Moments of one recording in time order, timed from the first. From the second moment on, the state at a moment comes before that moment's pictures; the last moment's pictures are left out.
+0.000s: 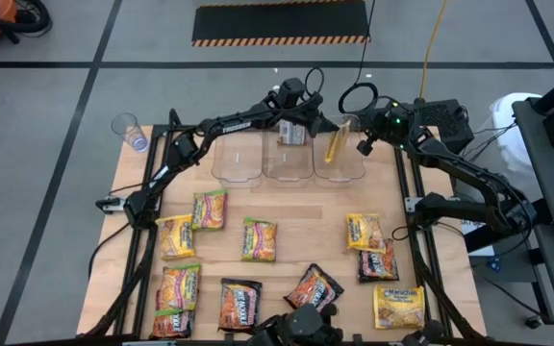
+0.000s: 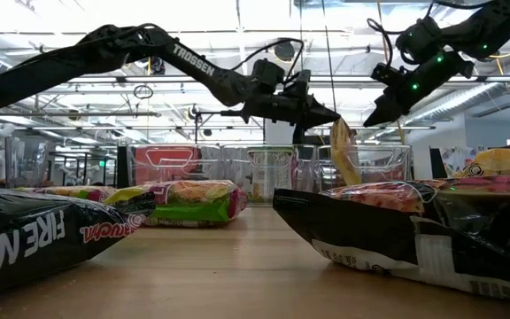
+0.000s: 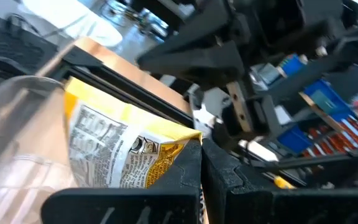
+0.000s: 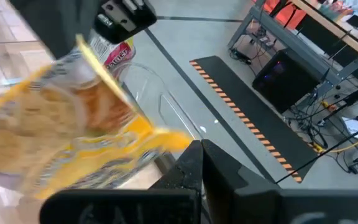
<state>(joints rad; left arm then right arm) 0.57 2.48 2.15 0.07 0.82 -0.44 -0.98 1.05 0.58 0.02 -0.08 -0.49</state>
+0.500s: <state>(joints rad) 0.55 2.47 2.15 0.07 0.91 -0.43 -0.98 1.05 0.58 -0.07 -0.15 -0.48</state>
